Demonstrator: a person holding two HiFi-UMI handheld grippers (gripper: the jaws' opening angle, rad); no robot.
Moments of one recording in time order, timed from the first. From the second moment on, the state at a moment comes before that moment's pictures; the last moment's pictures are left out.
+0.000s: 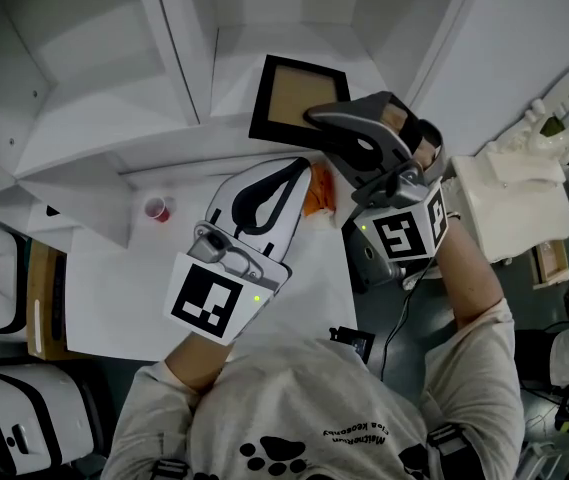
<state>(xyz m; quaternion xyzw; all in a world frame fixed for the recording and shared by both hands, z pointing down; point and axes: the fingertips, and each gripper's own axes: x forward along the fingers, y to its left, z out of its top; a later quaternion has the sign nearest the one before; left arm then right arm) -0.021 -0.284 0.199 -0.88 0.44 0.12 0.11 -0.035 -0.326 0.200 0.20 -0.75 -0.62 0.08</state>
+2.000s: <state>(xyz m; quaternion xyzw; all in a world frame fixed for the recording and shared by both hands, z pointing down) -0.001 -0.326 0.213 -0.89 0.43 0.07 0.13 -0.020 -0.337 0.219 0.19 -0.77 -0.58 0.15</state>
